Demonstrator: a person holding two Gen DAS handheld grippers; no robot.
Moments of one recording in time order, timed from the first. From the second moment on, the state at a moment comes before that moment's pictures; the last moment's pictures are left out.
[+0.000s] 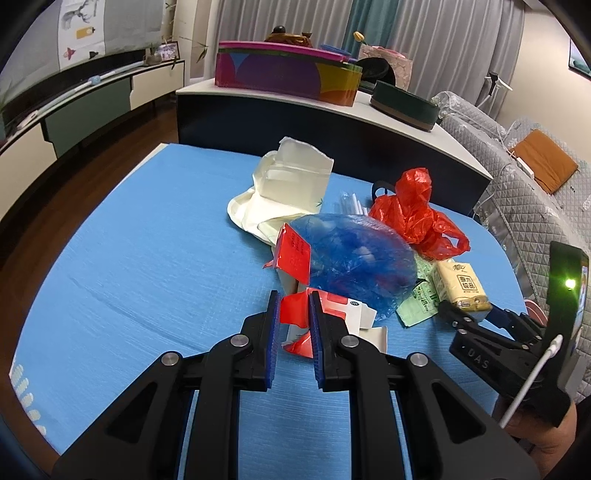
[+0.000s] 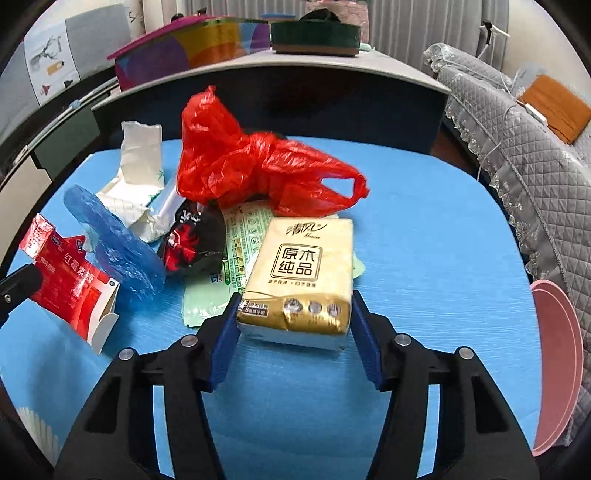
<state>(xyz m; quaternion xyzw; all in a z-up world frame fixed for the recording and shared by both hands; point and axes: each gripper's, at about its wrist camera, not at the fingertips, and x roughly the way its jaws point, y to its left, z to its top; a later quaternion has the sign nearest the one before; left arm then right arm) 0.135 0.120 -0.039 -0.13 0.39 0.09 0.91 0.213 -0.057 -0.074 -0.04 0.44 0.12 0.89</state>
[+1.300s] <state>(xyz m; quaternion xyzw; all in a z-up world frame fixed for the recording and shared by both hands) 0.123 0.014 0.010 -0.06 0.33 0.04 0.94 0.147 -0.178 0.018 0.01 0.36 0.09 0.93</state>
